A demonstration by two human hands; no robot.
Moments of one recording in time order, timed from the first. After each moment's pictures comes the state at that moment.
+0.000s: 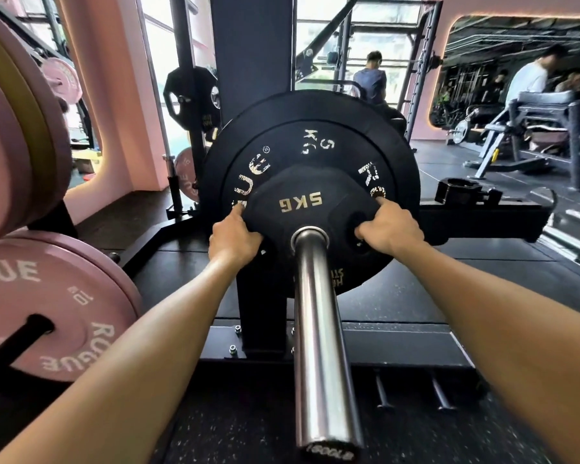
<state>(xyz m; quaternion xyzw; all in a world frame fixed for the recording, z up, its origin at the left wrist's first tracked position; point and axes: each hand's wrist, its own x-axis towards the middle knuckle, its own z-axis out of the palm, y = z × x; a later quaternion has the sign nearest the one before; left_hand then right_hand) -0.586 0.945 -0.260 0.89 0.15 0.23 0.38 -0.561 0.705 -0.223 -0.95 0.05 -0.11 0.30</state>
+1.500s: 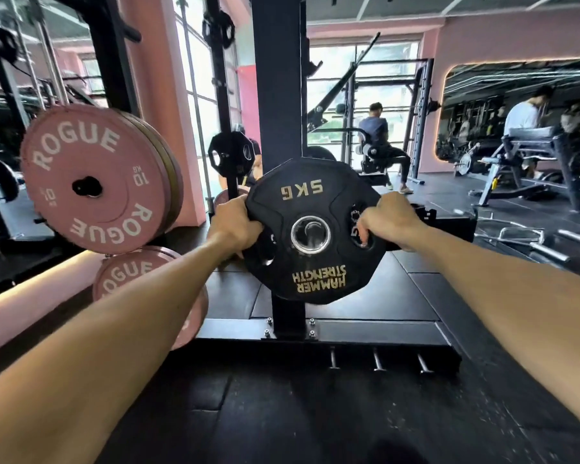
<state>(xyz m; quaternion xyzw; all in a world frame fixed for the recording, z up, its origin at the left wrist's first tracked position) -0.901 0.931 -0.115 0.91 0.03 0.30 0.29 -0.869 0.669 -0.099 -0.91 -0.05 -0.13 0.39</state>
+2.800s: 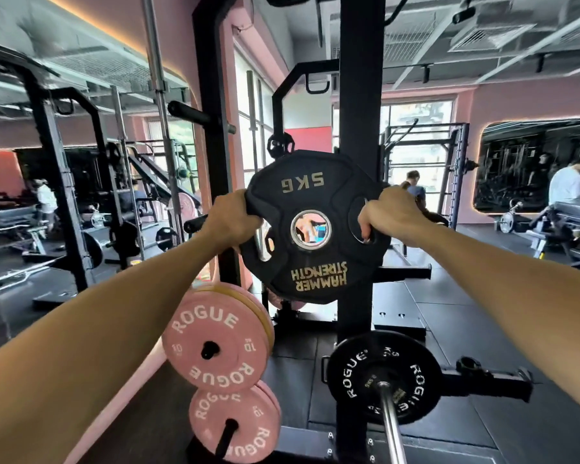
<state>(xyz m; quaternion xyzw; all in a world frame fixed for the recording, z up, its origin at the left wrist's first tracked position) -1.012 1.127 0.504 0.91 0.03 0.35 0.21 -0.971 0.867 0.517 -0.90 -0.12 -0.17 0.39</state>
